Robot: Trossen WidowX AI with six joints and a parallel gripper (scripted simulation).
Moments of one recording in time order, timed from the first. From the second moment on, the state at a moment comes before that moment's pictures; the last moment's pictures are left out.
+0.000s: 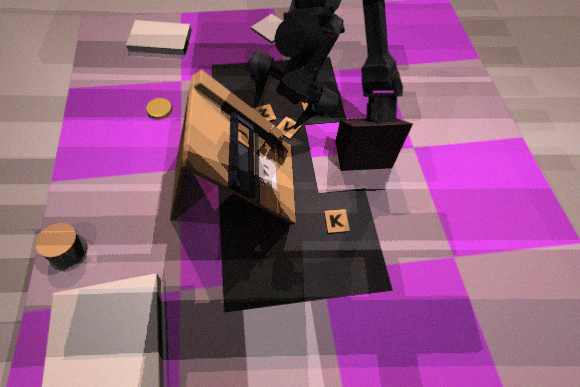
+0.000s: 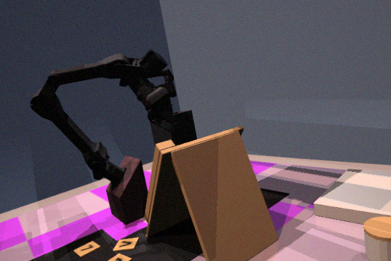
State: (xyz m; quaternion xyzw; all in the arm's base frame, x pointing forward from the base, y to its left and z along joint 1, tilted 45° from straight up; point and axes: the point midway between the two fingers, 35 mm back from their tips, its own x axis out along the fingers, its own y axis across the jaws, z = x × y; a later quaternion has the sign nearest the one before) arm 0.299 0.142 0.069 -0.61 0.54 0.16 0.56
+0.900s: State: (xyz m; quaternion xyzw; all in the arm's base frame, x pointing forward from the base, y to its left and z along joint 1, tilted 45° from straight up) arm 0.284 0.123 0.090 -0.74 0.44 0.31 0.41
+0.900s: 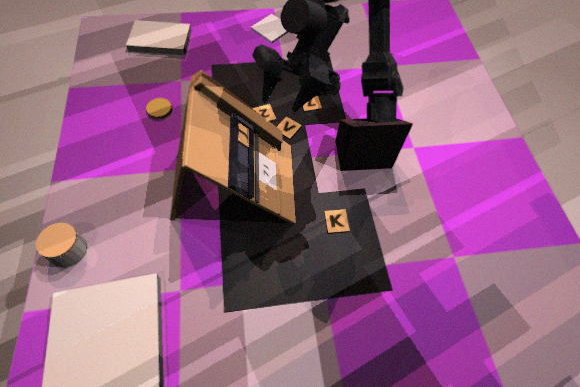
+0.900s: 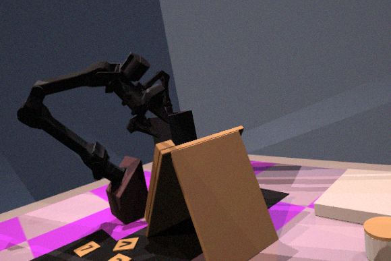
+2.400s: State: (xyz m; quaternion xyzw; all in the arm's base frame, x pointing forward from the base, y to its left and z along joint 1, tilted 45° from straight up) arm 0.112 -0.217 0.077 -0.61 0.70 0.29 0.26
